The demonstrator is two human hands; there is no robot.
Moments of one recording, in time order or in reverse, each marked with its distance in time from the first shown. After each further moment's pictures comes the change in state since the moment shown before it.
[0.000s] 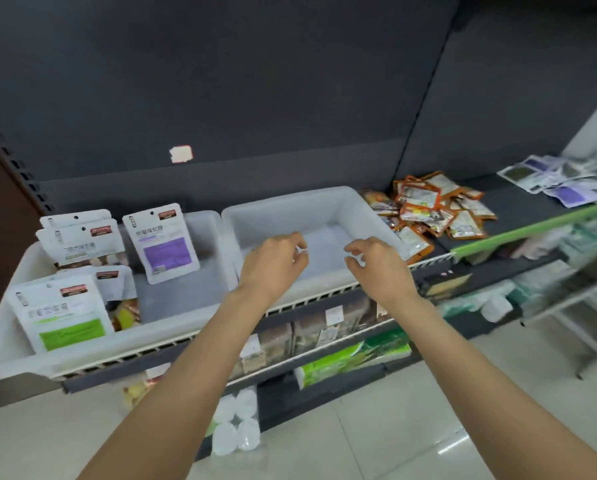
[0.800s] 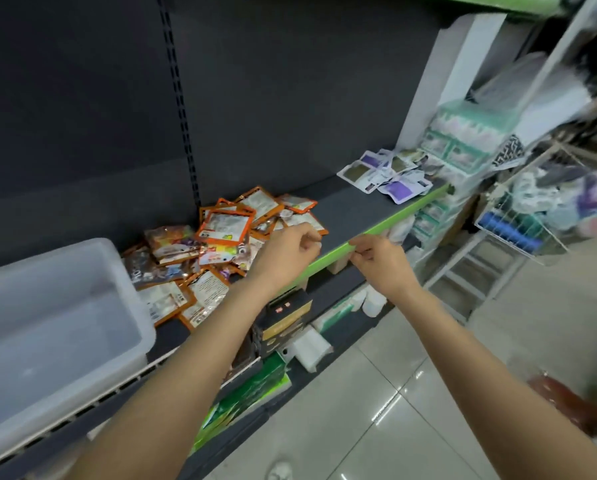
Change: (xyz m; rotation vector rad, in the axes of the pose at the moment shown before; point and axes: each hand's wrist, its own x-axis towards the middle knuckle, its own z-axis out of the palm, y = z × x) left_hand 0.207 0.360 0.249 -0.313 -0.217 0.296; right_hand 0.045 0.423 -0.169 0.116 0.092 0.393
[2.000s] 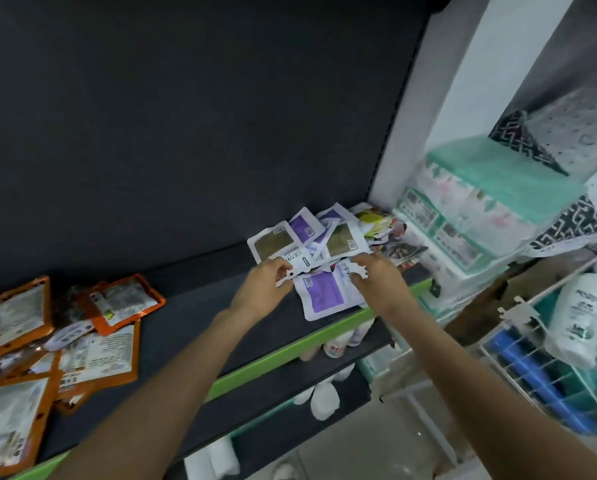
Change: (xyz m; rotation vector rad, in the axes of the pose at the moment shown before) left_hand 0.480 0.064 0.298 -0.003 0.060 -0.285; right_hand 0.467 0.366 -0.144 -0.125 -0.176 -0.156
